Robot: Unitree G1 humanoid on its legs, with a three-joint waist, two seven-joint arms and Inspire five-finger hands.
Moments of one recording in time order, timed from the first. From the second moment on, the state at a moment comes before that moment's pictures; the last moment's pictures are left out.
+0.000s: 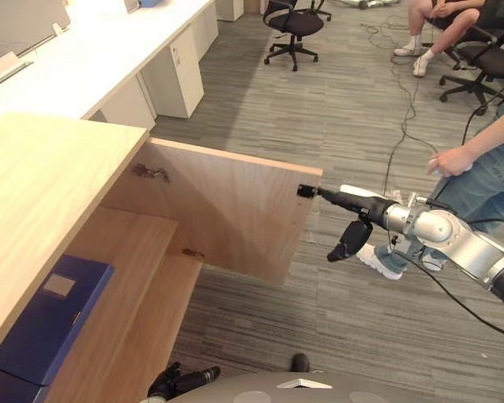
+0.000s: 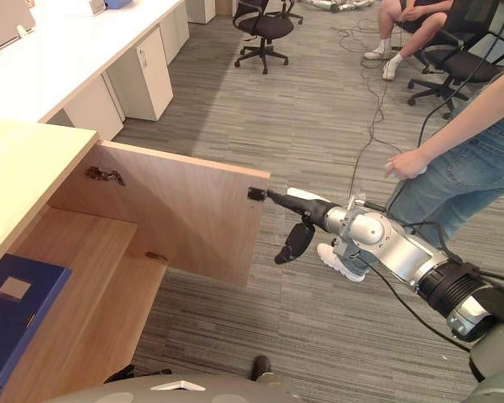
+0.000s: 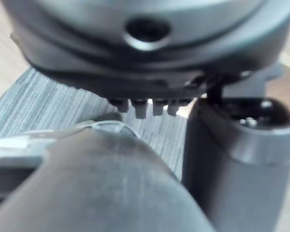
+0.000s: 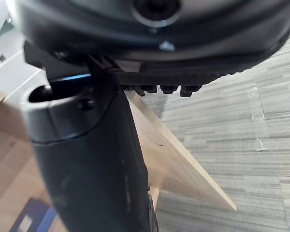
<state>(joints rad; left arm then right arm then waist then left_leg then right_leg) 0.18 0.10 0.19 1.15 0.05 -0.09 -0.04 -0.60 -1.15 0.90 0.07 0.26 0.00 0.37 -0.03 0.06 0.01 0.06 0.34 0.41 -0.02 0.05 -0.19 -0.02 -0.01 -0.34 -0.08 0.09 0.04</state>
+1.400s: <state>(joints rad) 0.14 0.12 0.40 1.21 0.09 -0.08 0.04 -0.62 -0.62 1.22 0.06 0.26 -0.22 0.46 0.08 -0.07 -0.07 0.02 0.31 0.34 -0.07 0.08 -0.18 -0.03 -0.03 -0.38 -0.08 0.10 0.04</state>
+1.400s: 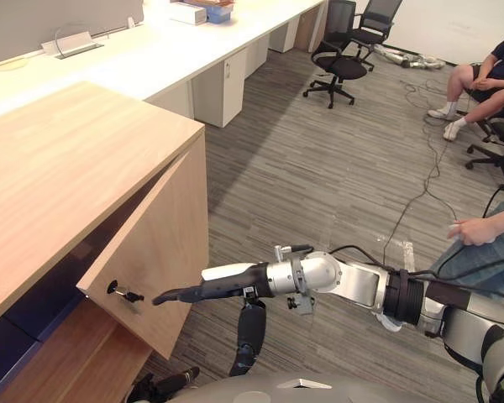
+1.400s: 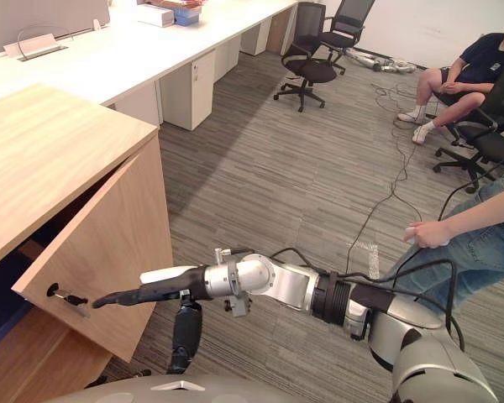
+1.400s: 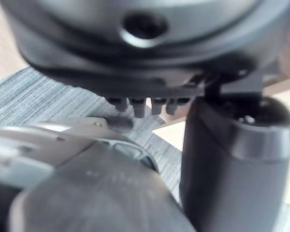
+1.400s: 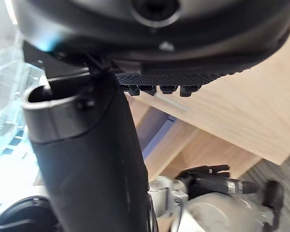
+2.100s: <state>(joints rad) 0.08 0.12 0.17 1.21 0.05 -0.07 0.02 -0.10 -0.40 0.46 0.83 0.04 -0.11 0.29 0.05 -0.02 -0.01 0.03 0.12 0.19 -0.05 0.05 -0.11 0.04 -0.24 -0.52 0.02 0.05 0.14</state>
